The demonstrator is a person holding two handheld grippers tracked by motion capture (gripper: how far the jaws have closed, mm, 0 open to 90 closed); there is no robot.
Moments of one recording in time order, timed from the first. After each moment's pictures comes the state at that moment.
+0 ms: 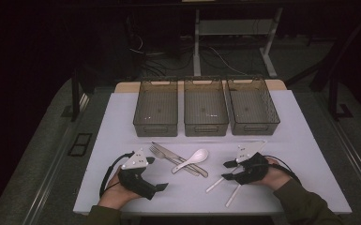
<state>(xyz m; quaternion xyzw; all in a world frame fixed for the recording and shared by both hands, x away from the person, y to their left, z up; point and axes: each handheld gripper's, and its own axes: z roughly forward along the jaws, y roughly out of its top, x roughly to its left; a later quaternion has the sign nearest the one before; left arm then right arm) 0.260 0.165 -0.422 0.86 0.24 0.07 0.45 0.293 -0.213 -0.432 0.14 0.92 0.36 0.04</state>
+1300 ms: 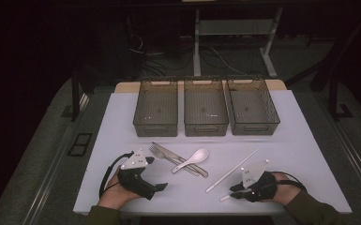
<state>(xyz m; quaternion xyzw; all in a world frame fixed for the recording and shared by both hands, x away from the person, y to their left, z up) 0.260 0.167 -0.422 0.86 0.24 0.07 0.45 0.251 -0.227 -0.441 0.04 0.94 0.33 0.02</state>
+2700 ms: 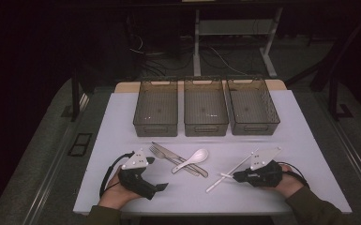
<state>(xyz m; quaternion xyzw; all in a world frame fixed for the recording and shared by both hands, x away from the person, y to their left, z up) 0.261 0.165 -0.423 0.86 0.24 0.07 0.44 0.275 -0.248 -0.435 0.15 0.91 0.38 0.04</state>
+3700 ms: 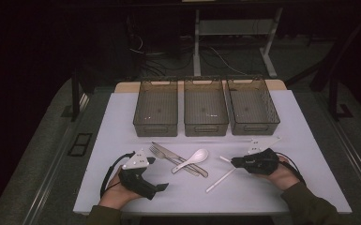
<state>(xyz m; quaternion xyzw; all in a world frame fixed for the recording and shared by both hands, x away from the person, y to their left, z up) 0.261 0.164 -0.424 0.86 0.24 0.07 0.44 0.301 -0.245 -0.429 0.23 0.89 0.40 0.07</state>
